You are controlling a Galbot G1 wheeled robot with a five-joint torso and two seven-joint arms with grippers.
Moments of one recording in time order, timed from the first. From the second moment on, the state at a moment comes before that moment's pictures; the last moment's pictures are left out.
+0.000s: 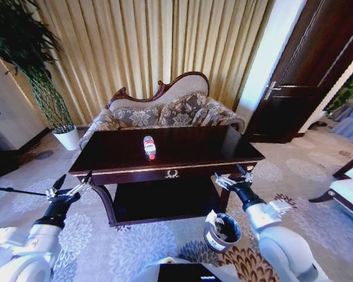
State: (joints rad) left arm 1.83 -1.39 -1.10 -2.46 -0.69 0.22 0.14; right arm -1.70 1.11 0.65 2.48 0.45 -0.24 0.13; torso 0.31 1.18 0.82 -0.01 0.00
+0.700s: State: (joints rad) left arm 1.83 -1.39 -1.11 -2.48 -0.68 0.22 0.14; right arm -1.70 1.10 0.65 2.46 0.45 -0.25 0.14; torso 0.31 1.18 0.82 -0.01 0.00
